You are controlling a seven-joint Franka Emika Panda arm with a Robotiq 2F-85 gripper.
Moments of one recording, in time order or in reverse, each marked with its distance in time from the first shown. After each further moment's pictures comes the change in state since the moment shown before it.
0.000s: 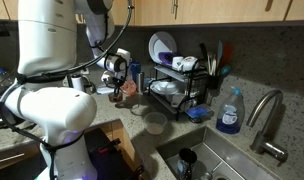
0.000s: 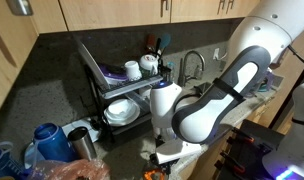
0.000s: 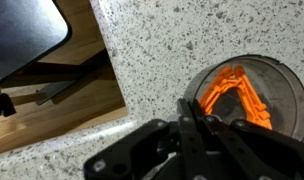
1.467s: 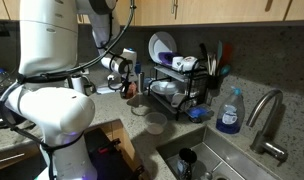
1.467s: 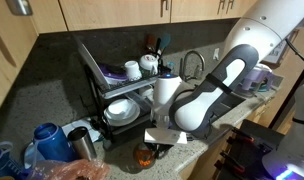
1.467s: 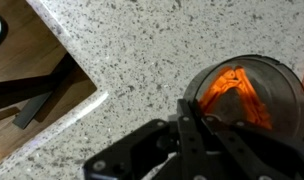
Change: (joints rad) arm -0.086 0.006 0.006 -0.015 0.028 0.195 0.192
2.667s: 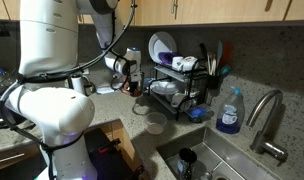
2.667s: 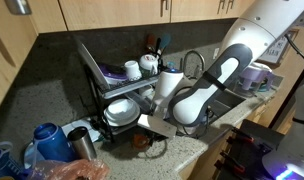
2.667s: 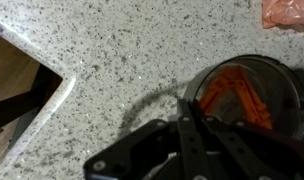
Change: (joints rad) arm -0.018 0.001 -0.043 -0.008 -0.008 0.134 0.199
